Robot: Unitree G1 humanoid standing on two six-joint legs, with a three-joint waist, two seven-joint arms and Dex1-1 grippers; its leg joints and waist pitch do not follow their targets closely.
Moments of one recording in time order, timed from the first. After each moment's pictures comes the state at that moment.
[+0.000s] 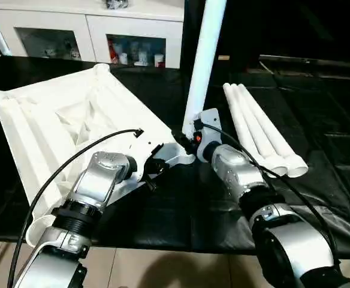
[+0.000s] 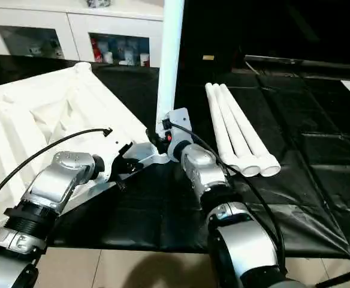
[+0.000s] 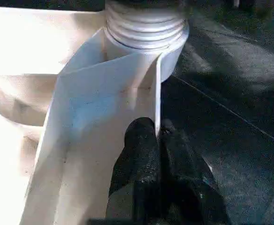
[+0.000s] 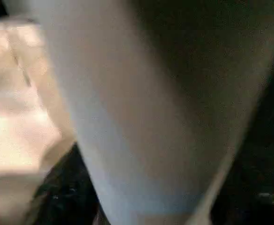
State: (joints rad) left arm -0.59 0.26 -0.20 0.39 0.08 0.57 -0.85; right arm -0.80 0.02 0.01 1.08 0.12 -0.03 0.43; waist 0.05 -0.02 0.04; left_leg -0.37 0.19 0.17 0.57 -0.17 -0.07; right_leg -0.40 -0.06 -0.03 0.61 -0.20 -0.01
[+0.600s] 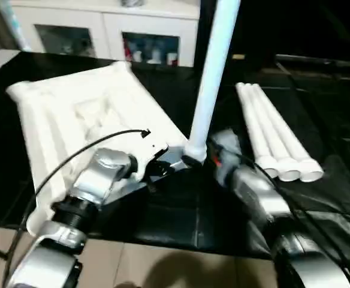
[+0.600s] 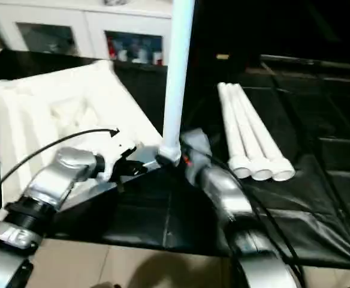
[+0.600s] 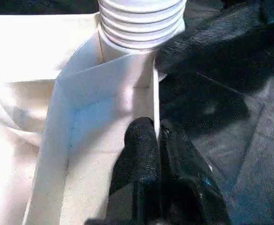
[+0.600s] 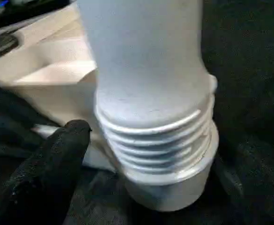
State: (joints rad) left arm -0.63 0.33 -0.27 0.50 0.07 0.35 -1.02; right arm -0.52 -0.13 0.01 0.78 0.19 0.01 0.75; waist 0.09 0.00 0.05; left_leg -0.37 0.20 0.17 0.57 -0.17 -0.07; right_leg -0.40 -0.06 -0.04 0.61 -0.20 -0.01
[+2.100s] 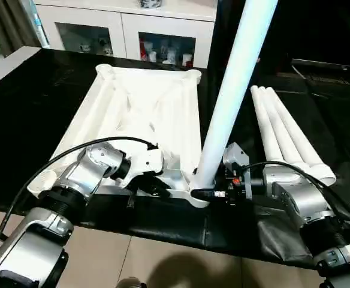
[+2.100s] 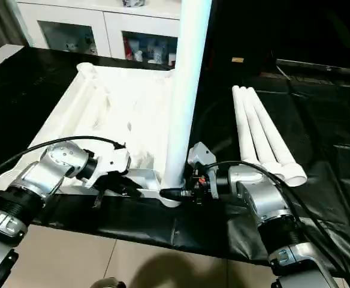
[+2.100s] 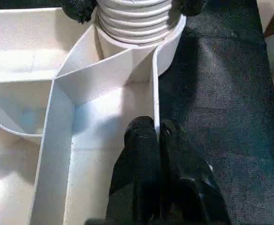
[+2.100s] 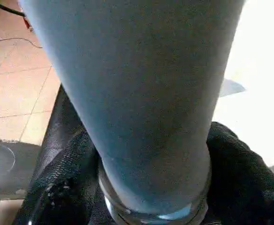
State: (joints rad) left arm -0.70 0.43 -0.41 0.65 0.09 -0.03 -1.40; right arm -0.49 -0.37 0.22 0.45 0.20 0.22 1.23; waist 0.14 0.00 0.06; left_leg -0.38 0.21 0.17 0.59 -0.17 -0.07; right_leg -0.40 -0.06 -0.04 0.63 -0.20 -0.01
